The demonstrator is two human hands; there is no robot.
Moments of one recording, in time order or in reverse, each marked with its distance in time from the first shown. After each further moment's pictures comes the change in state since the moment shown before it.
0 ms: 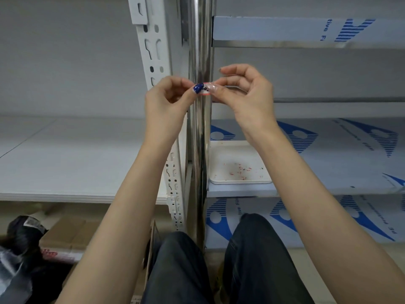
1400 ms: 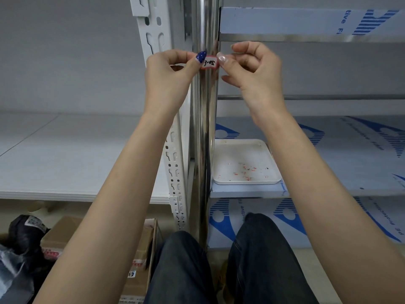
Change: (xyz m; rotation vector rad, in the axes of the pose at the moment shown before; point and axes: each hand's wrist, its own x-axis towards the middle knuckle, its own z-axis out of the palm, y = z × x) left_hand 0.041 0.011 0.004 0.215 0.018 -0.014; right_hand 0.030 -0.003 0.004 -0.047 0.074 -0.038
